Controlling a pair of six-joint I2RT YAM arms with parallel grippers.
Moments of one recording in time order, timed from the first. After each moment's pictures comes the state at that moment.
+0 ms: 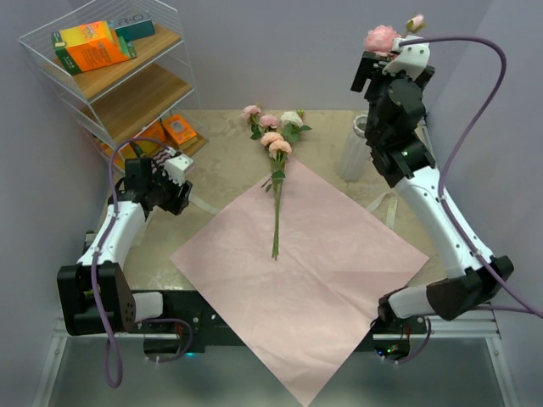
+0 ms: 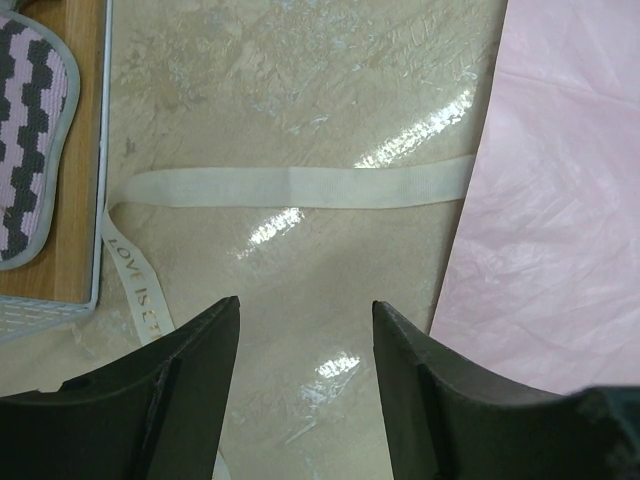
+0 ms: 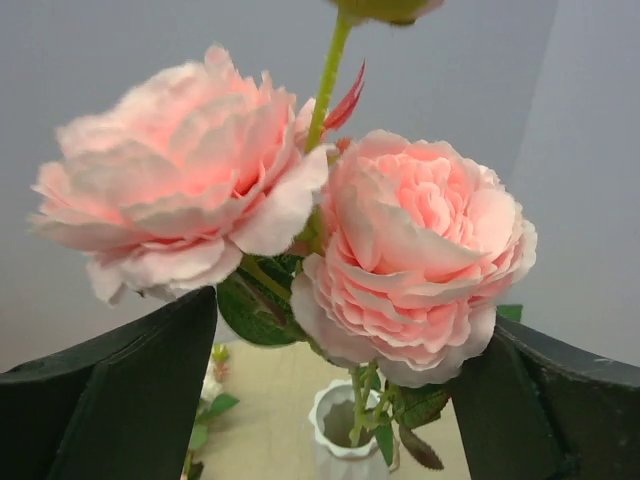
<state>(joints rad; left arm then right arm) 0.08 1.27 0.86 -0.44 0.38 0.54 0.42 1.42 1.61 0.06 0.72 -0.08</state>
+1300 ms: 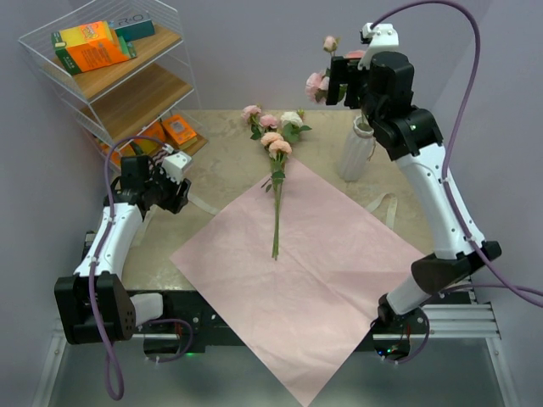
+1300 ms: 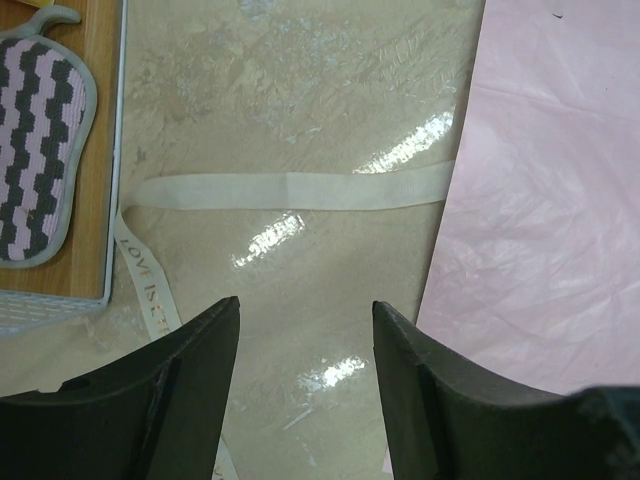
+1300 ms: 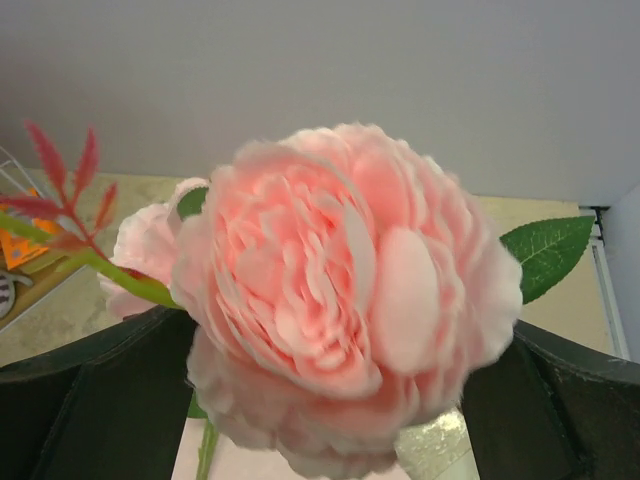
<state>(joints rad) 0.08 1.22 0.90 -0.50 0.40 0.53 0.42 1.58 2.03 -0.65 0.35 0.10</state>
